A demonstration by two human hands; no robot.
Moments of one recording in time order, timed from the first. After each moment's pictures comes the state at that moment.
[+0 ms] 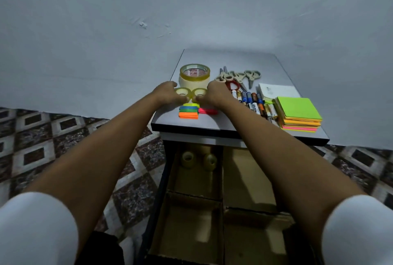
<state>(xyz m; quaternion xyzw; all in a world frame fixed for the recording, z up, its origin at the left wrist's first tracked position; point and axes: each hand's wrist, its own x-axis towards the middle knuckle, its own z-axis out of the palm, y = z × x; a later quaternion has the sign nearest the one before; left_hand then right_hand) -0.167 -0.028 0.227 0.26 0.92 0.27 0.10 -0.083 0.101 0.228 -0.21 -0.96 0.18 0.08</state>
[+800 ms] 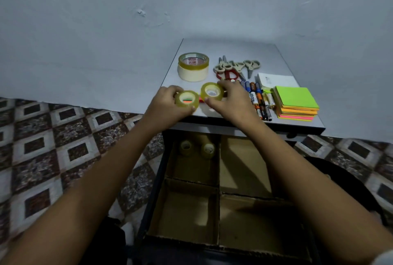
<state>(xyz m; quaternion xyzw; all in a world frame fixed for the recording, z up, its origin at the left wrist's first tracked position) -0.076 -0.070 0.210 0.29 0.86 0.42 0.00 0.008 0.081 0.225 -0.18 -0.91 0.31 0.21</state>
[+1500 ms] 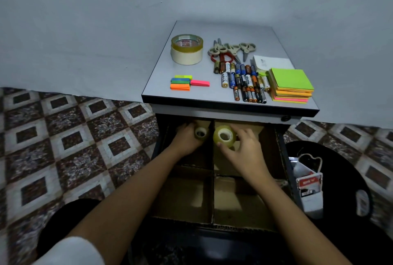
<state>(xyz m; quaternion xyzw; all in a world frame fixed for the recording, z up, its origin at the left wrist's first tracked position) -0.042 -0.030 0.085 0.32 0.87 0.34 0.18 0.109 0.061 0.130 -0.26 -0.89 0.32 0.18</state>
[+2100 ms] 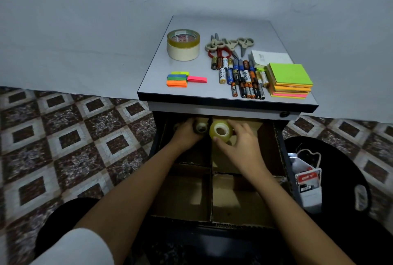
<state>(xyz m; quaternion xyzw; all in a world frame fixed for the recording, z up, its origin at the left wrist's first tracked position) -0.048 -0.020 0.077 0.29 0.85 0.38 0.19 0.105 0.061 0.133 -0.26 -0.89 0.34 0.17</state>
